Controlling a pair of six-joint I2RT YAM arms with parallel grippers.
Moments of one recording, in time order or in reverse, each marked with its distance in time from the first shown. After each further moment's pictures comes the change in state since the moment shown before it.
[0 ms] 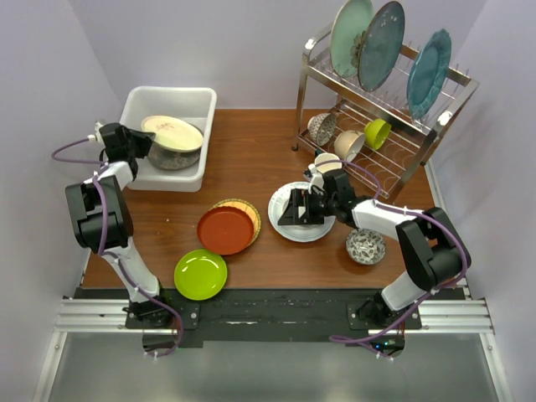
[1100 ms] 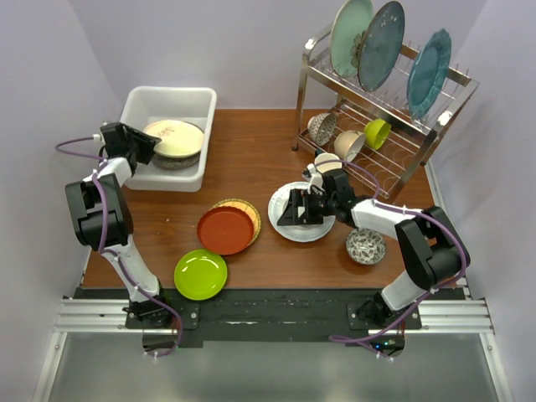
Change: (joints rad) left arm 0.001 0.027 0.061 -0.197 0.050 0.117; right arm 0.002 0.008 0.005 0.003 -0.014 -0.012
